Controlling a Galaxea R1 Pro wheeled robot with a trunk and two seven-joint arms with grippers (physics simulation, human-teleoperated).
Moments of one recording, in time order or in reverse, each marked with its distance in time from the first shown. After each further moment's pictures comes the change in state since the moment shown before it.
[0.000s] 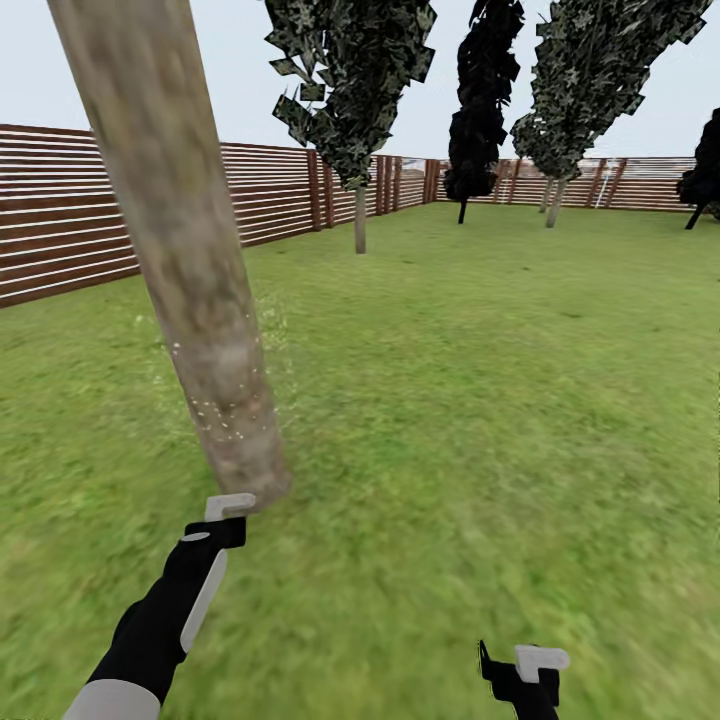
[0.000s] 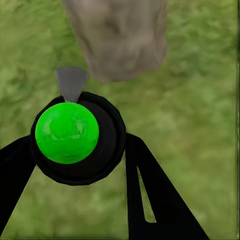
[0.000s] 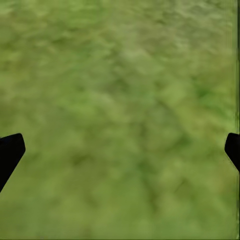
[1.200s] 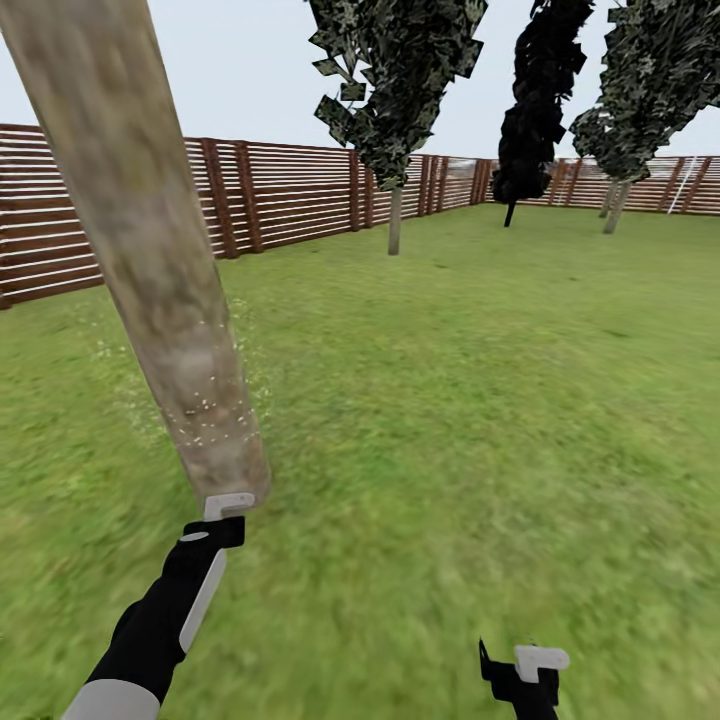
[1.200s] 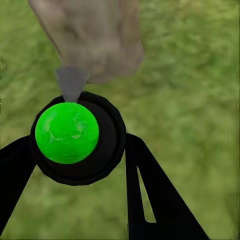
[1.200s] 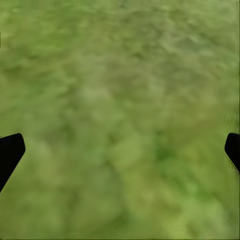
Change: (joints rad) left arm 0.000 0.001 0.006 -0.001 -0.001 -0.004 0.000; right arm 0.000 0.001 0.001 0.000 0.000 0.000 0.000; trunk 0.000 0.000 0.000
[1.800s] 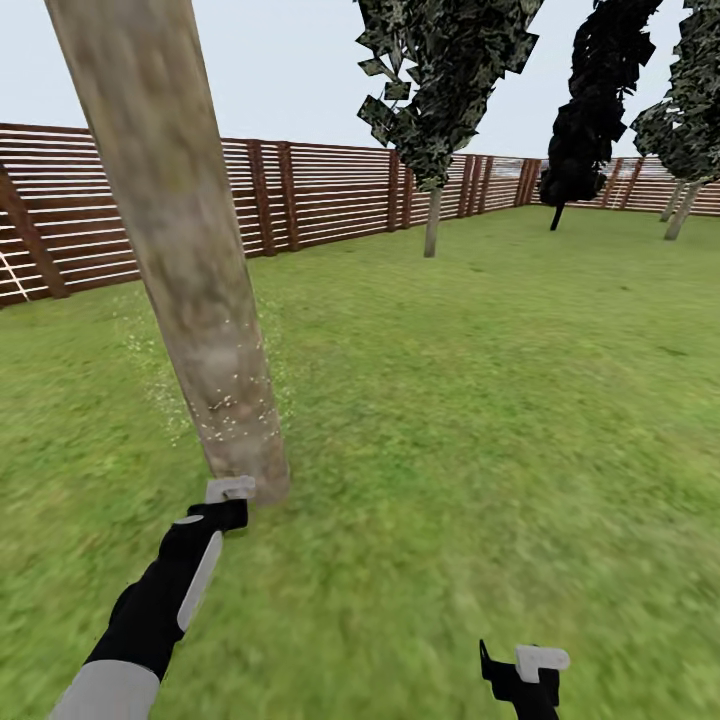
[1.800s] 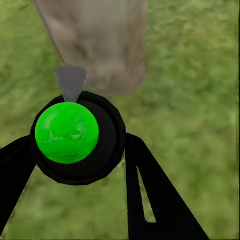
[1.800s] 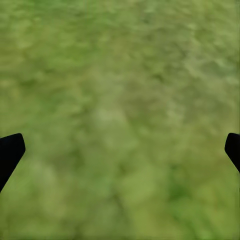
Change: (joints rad) left arm -0.043 0.009 0.015 -0.020 -0.003 0.015 -0.090; right arm 0.000 -0.001 -0.001 0.000 0.000 0.000 0.000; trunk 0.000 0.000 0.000
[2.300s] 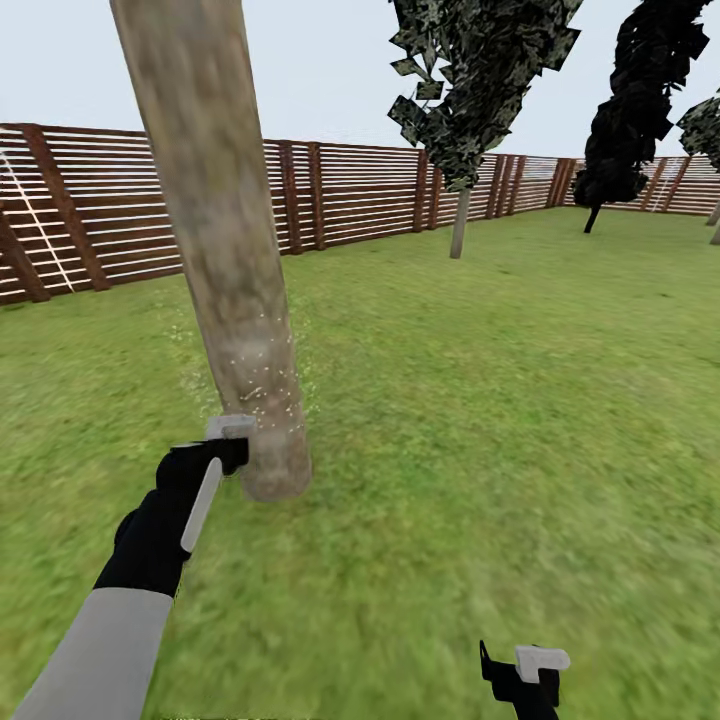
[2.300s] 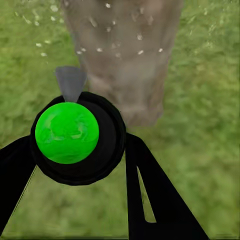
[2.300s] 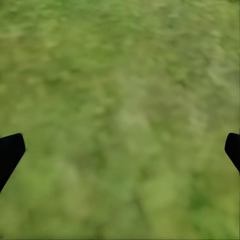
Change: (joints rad) left arm -0.188 -0.010 -0.002 -0.132 -0.011 0.256 0.020; right arm 0.000 0.000 0.000 0.001 0.000 0.000 0.000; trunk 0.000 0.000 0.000
